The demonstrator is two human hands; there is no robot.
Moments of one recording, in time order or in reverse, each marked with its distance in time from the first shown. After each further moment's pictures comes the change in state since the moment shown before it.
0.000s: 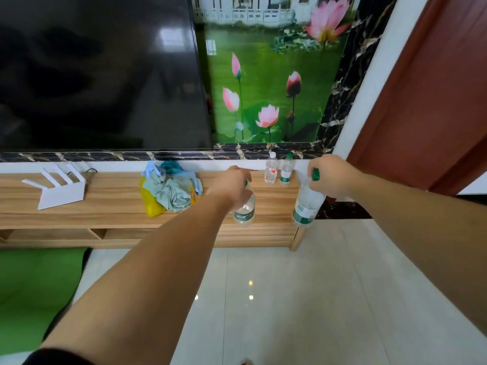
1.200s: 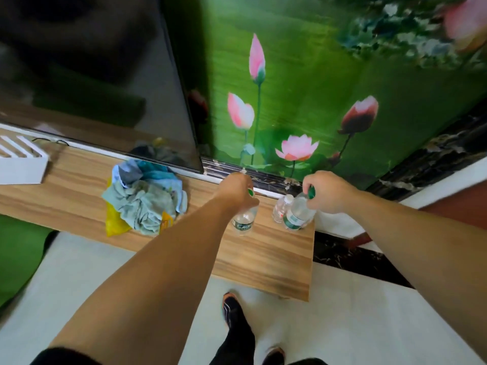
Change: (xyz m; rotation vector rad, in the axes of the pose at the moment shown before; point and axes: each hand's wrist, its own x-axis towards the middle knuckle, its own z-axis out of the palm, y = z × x) left_hand 0.411 -0.067 0.054 -0.204 -0.110 -0.376; right_hand 0.463 0.090 0.020 -0.076 -0.323 -0.230
